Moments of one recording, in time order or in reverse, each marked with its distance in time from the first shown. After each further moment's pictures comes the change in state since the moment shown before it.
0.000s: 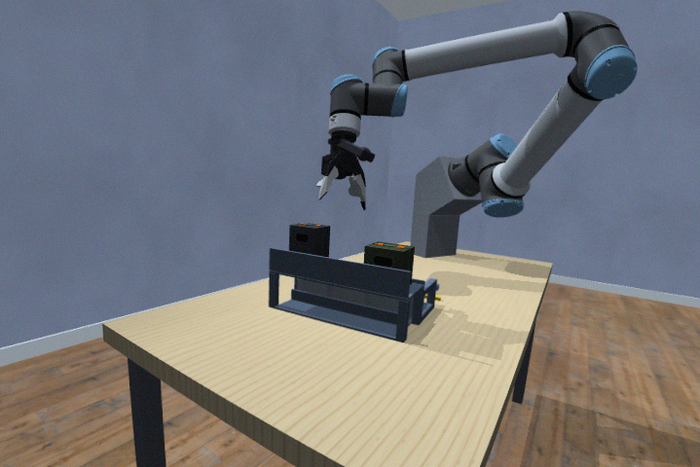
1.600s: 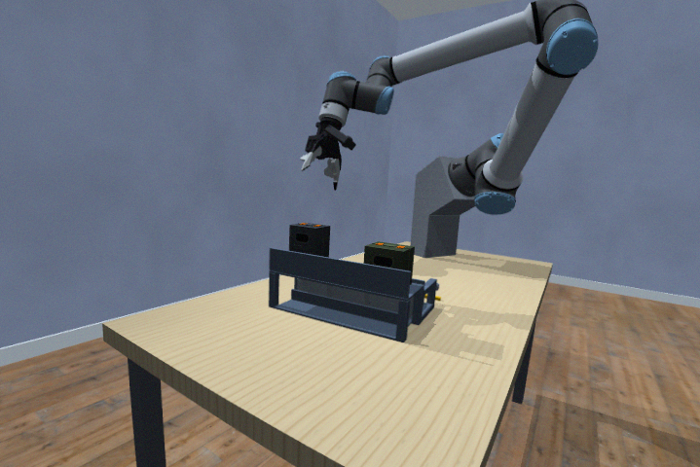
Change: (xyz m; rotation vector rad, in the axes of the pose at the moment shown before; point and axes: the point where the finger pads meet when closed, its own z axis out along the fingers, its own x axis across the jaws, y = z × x) arm -0.023 0.151 -0.102 -0.102 0.146 -0.209
